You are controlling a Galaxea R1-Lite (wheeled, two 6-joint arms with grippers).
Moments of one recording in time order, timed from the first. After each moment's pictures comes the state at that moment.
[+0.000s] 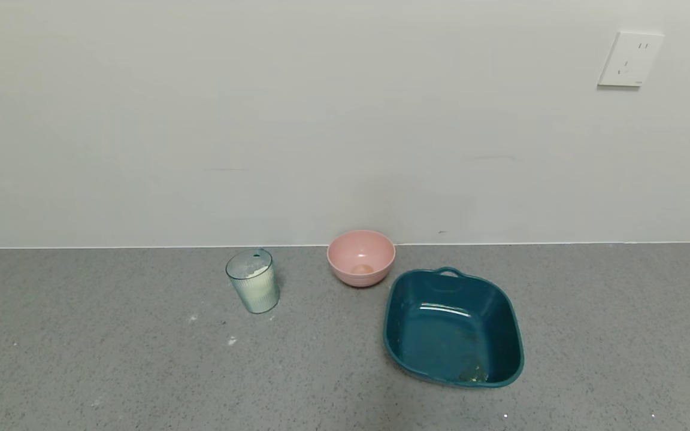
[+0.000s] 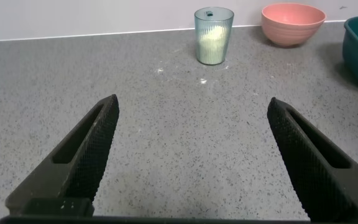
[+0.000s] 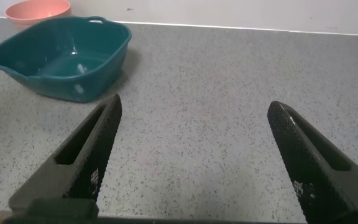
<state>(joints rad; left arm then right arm) 0.00 0.00 0.00 0.00 -0.01 0.04 0.00 0.00 0.00 0.00 0.01 0.00</state>
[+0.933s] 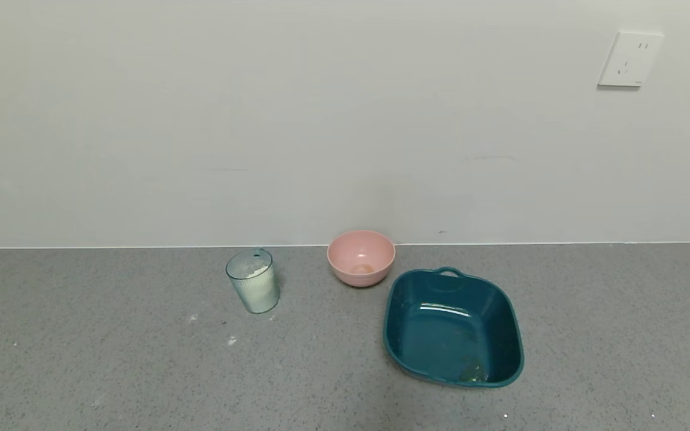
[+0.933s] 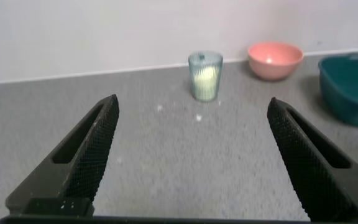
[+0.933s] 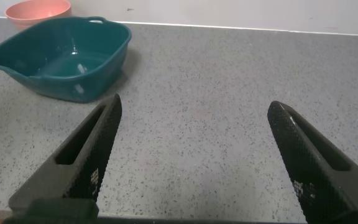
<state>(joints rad) 0.00 0.13 -0.21 0.01 -0.04 0.06 0.00 0.00 0.00 0.00 0.01 0.00</state>
